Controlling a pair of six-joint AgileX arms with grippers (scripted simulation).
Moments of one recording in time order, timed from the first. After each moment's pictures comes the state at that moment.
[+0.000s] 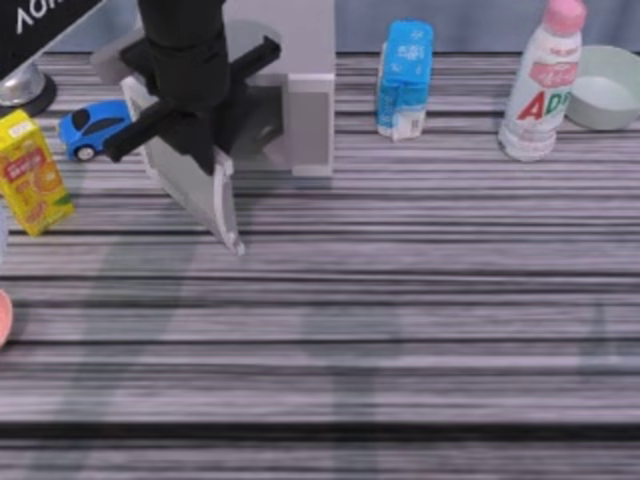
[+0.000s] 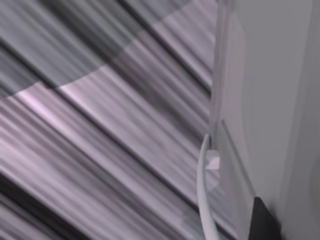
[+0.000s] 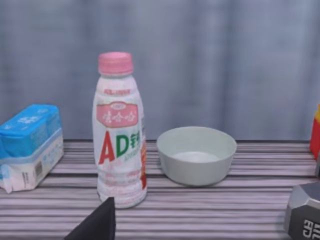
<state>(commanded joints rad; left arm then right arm) -0.43 2.22 2.12 -1.47 0.00 -1.18 0.00 0.00 0.00 0.00 0.00 0.00</state>
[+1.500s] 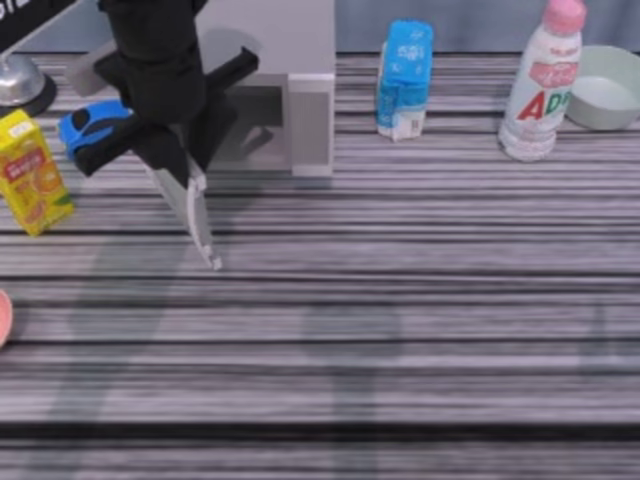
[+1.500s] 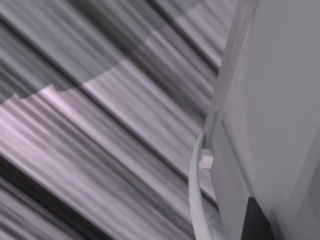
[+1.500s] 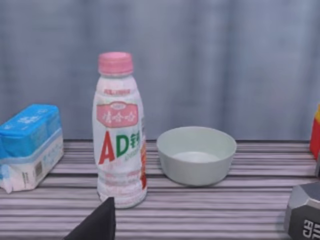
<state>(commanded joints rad) -0.40 2.12 1.96 -1.41 0.00 -1.15 0.00 0.00 0.00 0.00 0.00 0.00</state>
